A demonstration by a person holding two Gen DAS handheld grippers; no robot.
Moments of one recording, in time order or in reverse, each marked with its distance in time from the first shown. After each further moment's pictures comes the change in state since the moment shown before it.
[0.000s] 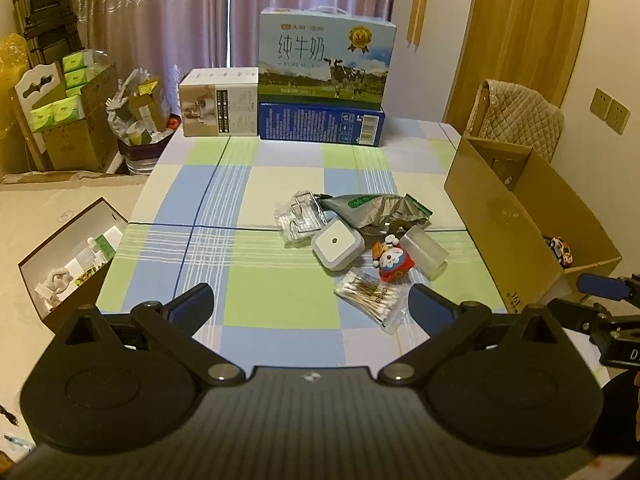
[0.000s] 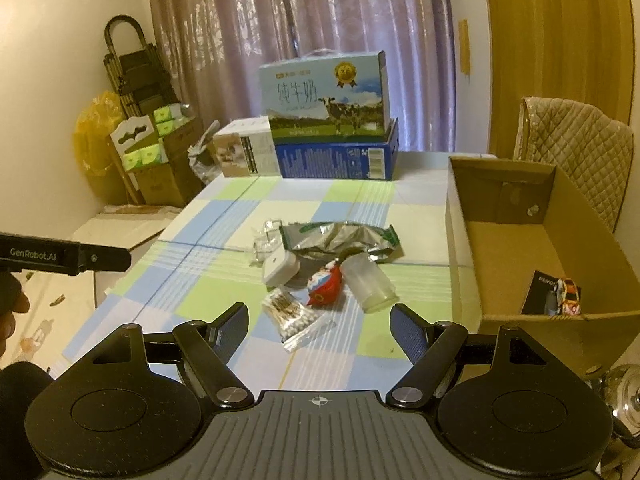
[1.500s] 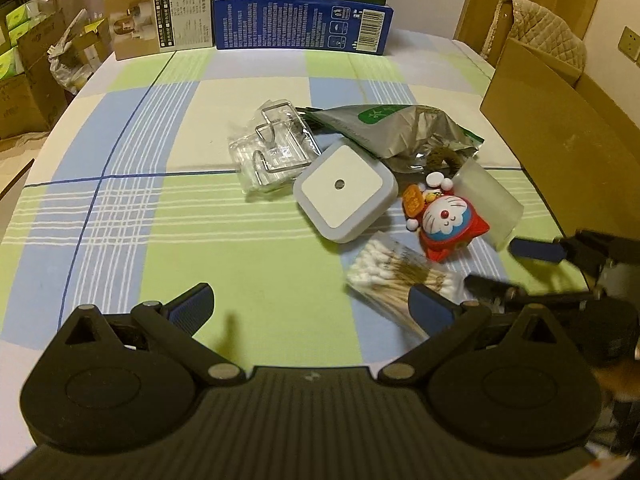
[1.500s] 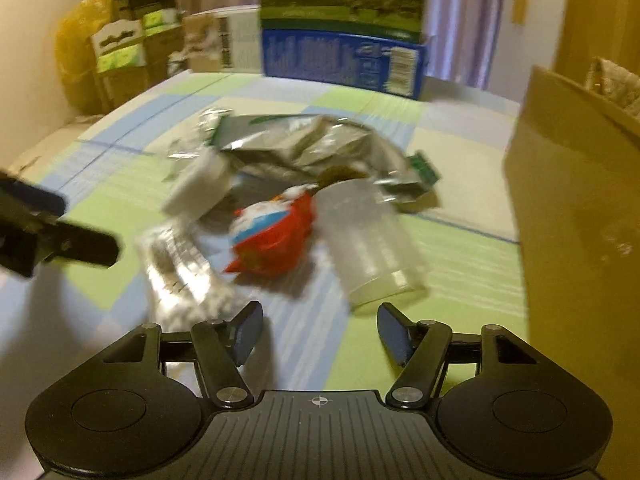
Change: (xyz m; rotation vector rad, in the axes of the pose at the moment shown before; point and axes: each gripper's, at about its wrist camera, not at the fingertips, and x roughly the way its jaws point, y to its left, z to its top) left arm 0.204 0.000 -0.015 0.040 0.183 -0.054; right arm 0.227 -0.040 -0.038 -0.177 0.165 -0.024
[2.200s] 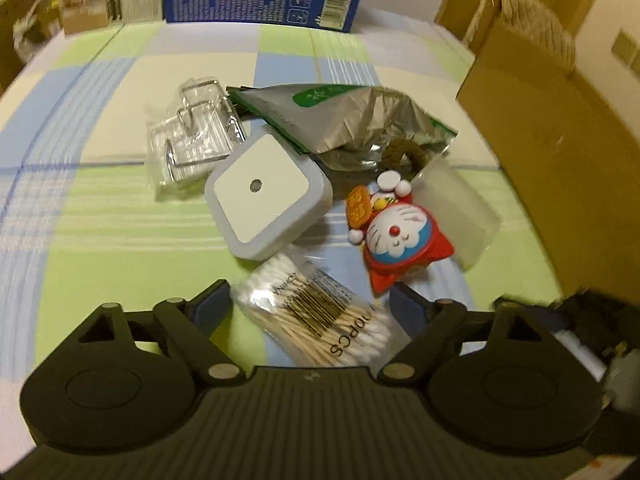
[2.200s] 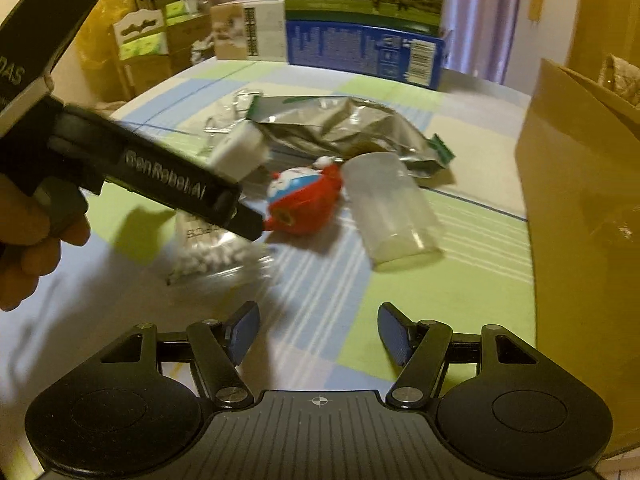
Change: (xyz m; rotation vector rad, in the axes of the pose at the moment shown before) left arm 0.047 -0.037 0.015 -0.004 0.058 -0.076; right arm -0.018 0.002 -0.017 -0.016 0.030 0.017
